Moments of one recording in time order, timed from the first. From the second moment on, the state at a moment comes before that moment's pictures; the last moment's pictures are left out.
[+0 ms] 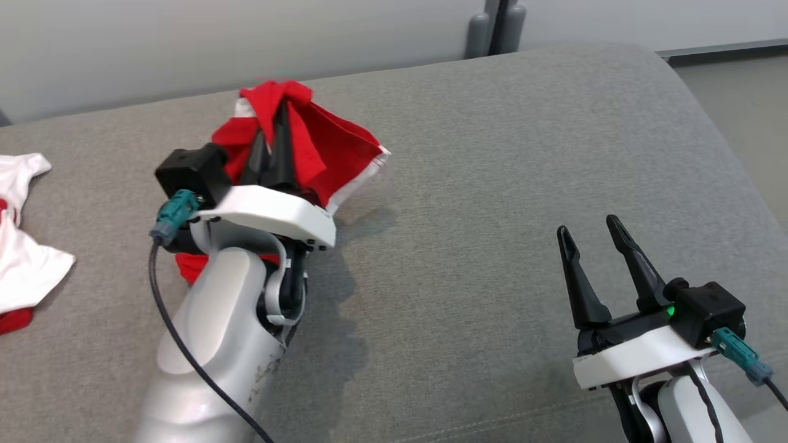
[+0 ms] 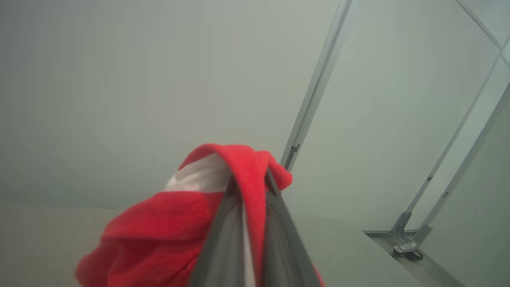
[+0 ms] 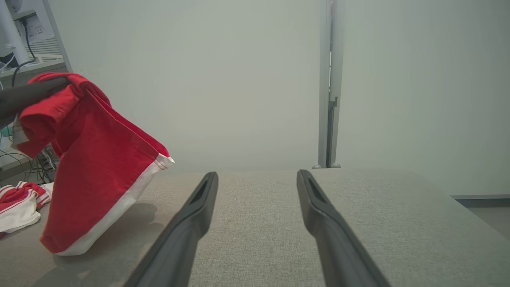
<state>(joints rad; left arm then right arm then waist) -0.62 0.03 -0.33 0.46 -0.58 0.17 -0.26 -0.21 -0.07 0.20 0.16 0.25 0.13 -0.25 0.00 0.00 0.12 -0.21</state>
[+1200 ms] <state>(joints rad) -0.67 0.04 -0.88 0.66 -0.92 0.24 -0.26 -0.21 -0.06 0.23 0.21 0.27 0.13 -0.25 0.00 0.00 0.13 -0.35</state>
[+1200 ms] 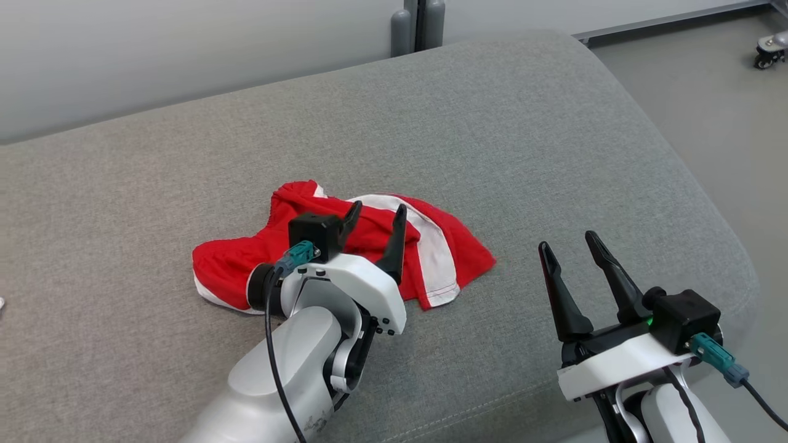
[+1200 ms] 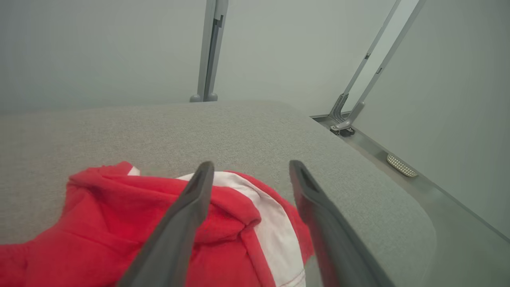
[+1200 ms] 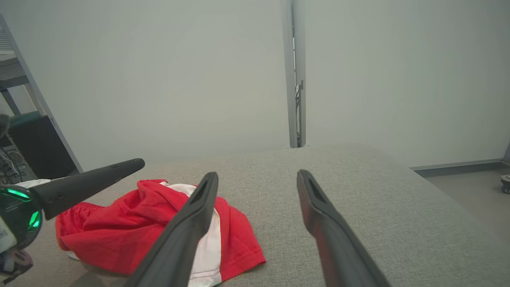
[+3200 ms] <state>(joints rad) -0.03 0.04 -0.17 0.21 -0.28 0.13 -0.26 -0.02 -0.06 0.21 0.29 0.30 0.13 -0.25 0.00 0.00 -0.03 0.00</state>
